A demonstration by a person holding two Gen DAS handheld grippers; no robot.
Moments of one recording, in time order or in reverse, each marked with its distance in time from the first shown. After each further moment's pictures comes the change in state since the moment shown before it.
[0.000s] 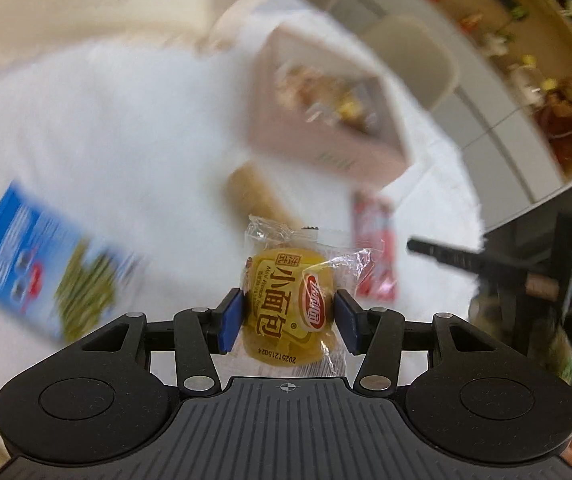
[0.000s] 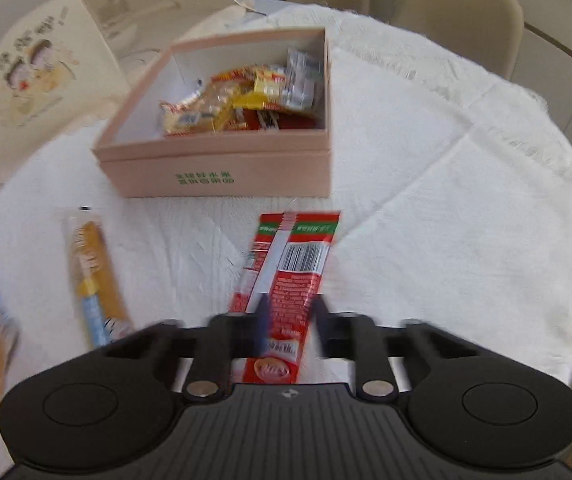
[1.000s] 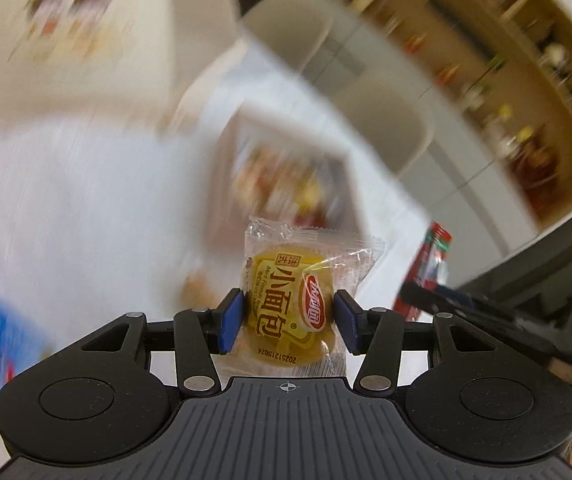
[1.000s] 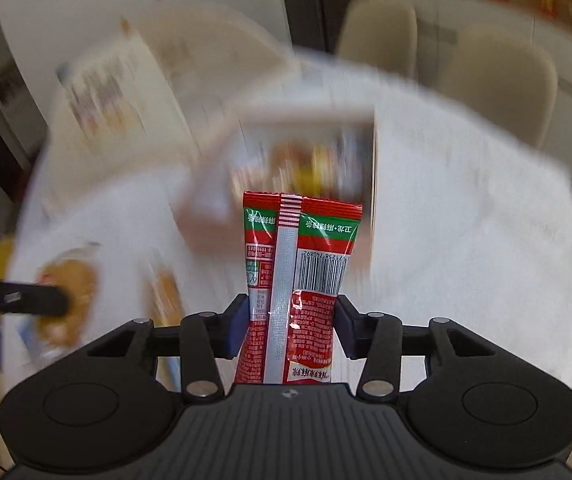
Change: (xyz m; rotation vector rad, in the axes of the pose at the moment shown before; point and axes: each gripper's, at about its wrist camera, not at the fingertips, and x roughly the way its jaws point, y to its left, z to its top) left arm -0.016 -0.012 0.068 -0.006 -0.163 -0.077; right arm -0.069 0.023 0.038 -0.087 -0.205 0.099
